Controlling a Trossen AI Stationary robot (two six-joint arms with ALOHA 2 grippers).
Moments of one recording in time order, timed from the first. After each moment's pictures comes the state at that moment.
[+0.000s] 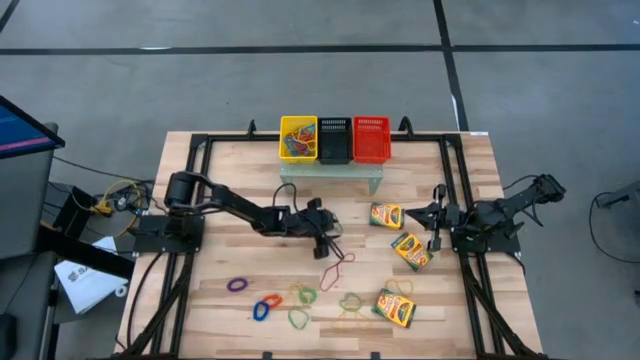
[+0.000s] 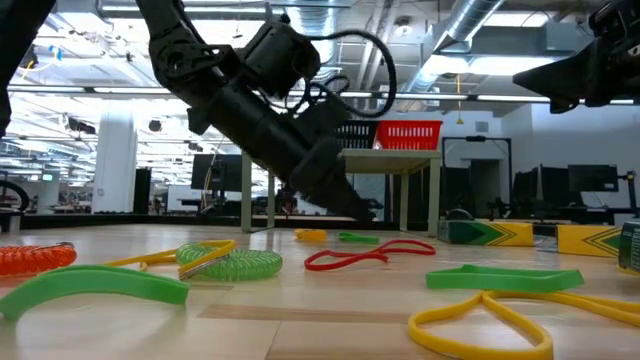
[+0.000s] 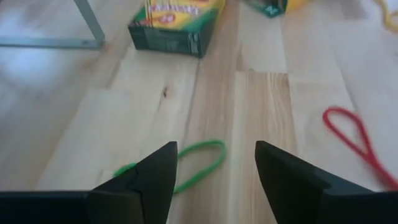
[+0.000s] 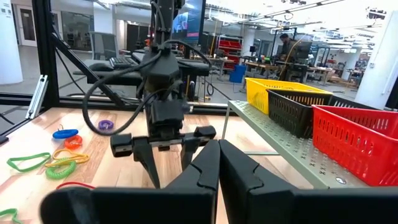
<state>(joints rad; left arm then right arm) -0.05 1.98 0.93 0.45 -0.23 -0.03 0.46 0.02 0.01 0.08 0.65 -0.15</state>
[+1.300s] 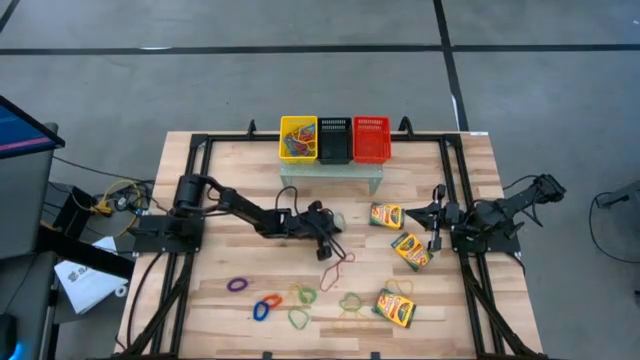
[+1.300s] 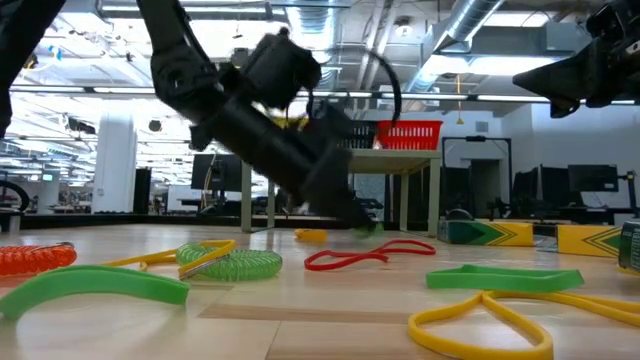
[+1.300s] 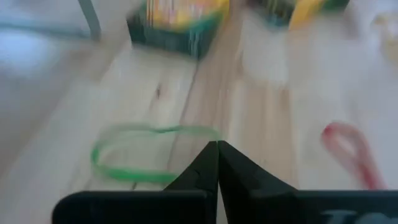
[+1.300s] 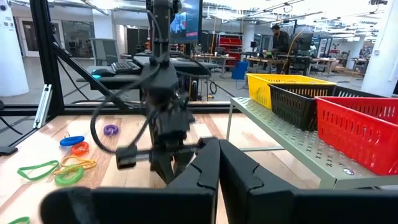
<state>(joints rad) -0.06 2.03 0.93 0.56 -0.22 -0.13 0.46 0.02 0.01 0.08 0.66 -0.08</state>
